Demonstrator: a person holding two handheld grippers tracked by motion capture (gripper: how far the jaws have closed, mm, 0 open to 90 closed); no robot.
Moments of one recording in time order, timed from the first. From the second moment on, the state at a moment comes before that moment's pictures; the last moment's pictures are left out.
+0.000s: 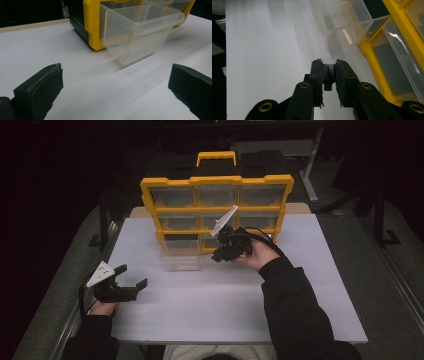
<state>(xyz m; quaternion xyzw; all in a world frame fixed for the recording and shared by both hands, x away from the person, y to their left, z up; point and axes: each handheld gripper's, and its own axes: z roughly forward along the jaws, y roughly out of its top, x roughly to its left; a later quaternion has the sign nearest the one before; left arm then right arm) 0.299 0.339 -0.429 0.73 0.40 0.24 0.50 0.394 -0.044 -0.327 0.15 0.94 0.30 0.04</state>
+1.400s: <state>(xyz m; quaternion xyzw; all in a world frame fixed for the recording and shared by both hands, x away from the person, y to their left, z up) 0.299 0.339 -0.428 0.73 0.40 0.23 0.50 0.411 0.003 -0.299 0.12 0.94 0.30 0.05</state>
